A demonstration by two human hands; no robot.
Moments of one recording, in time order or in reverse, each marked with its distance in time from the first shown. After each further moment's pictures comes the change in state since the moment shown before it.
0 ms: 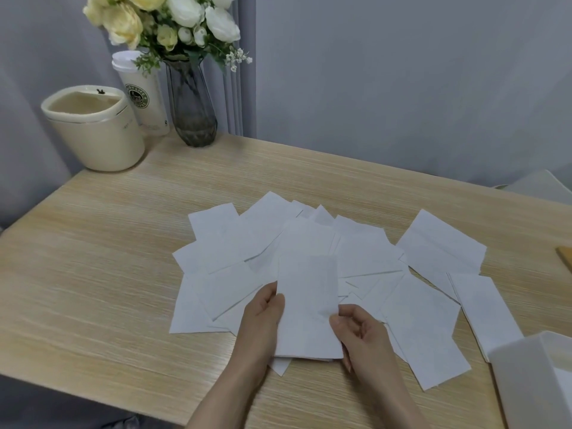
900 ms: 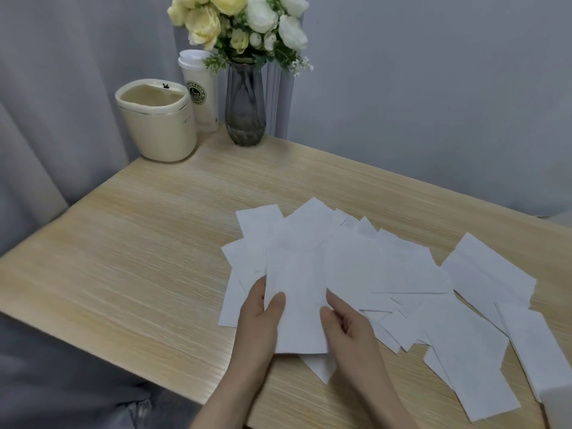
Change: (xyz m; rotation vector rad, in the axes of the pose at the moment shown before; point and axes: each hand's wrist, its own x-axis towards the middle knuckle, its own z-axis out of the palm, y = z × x) left_hand -0.010 0.014 -0.059 -0.075 0.135 0.135; right_hand 0.005 -0.017 0.075 -0.233 -0.190 -0.209
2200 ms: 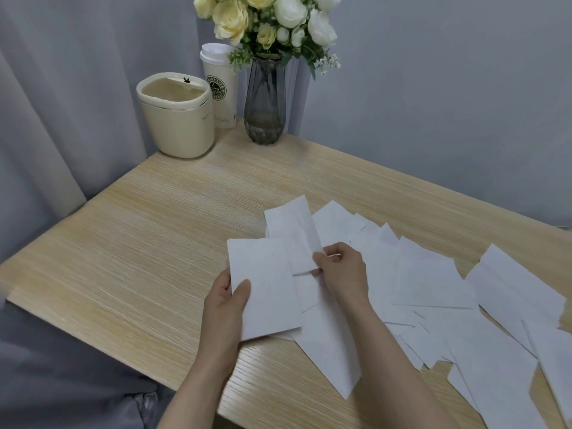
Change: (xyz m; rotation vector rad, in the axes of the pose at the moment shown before) left_hand 0.031 0.007 -0.059 -0.121 0.205 0.020; right_hand 0.112 -0.021 0.031 -0.191 0.208 0.169
